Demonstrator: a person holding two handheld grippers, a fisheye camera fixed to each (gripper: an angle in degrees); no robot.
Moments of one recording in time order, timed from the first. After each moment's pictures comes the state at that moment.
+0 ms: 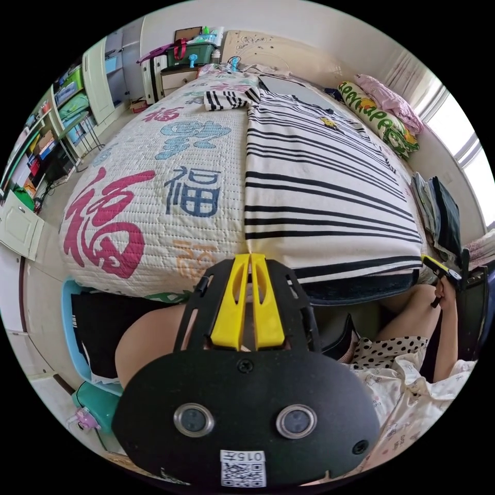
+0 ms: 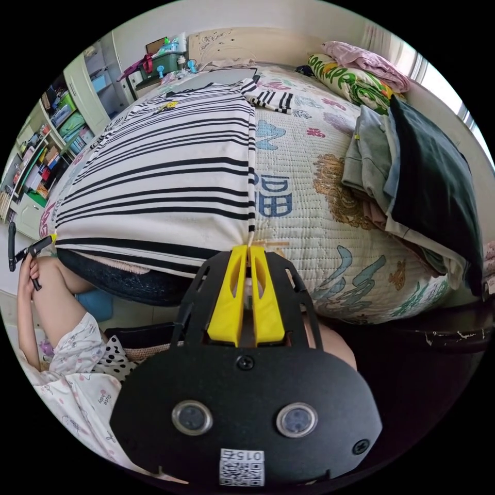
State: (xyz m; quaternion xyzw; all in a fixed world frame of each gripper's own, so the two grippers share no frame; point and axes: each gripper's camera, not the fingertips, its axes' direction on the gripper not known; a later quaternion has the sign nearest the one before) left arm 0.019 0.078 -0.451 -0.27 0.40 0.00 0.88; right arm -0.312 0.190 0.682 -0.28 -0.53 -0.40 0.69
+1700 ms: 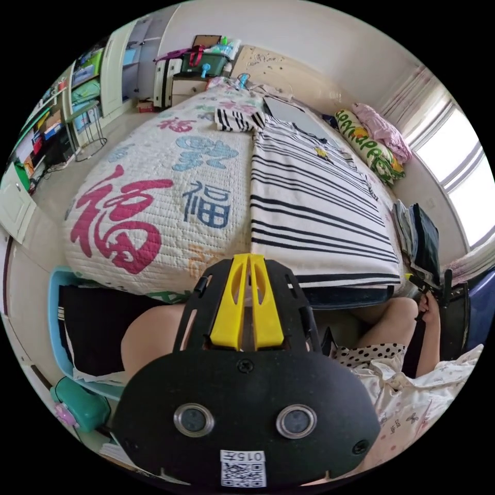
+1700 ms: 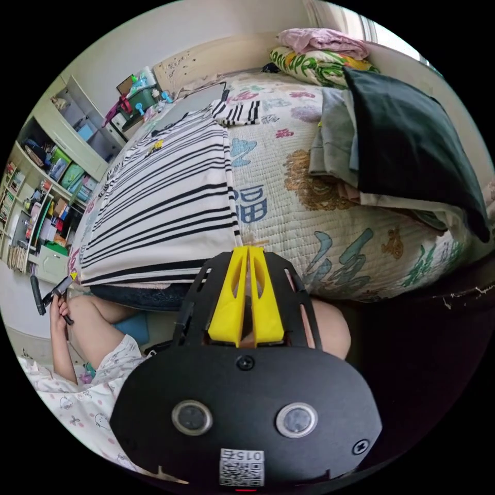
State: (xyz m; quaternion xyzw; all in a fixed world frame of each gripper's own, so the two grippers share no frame) left arm 0.025 0.206 -0.203 -0.23 0.41 -0.08 0.88; right arm -0.124 0.019 0.420 -0.35 -0.57 -0.29 0.69
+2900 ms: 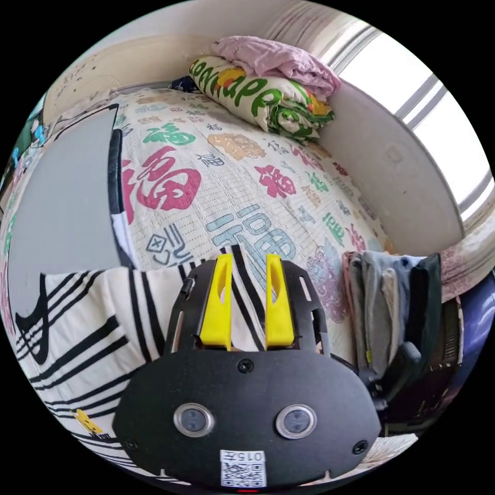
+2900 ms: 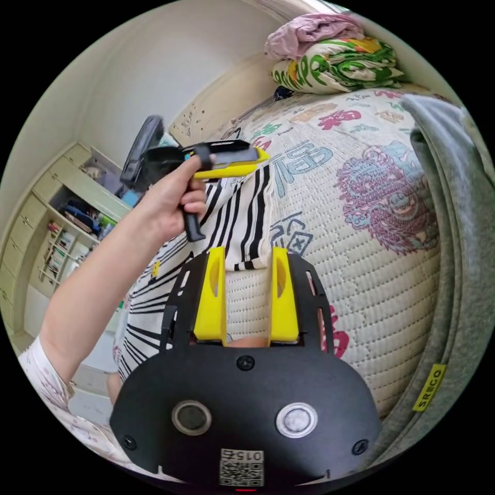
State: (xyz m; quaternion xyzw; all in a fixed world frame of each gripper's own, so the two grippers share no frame) left arm 0.908 -0.095 -0.043 -0.19 0.58 0.17 0.77; right arm -0.346 -0.194 0.426 -0.36 -0.71 -0.10 0.59
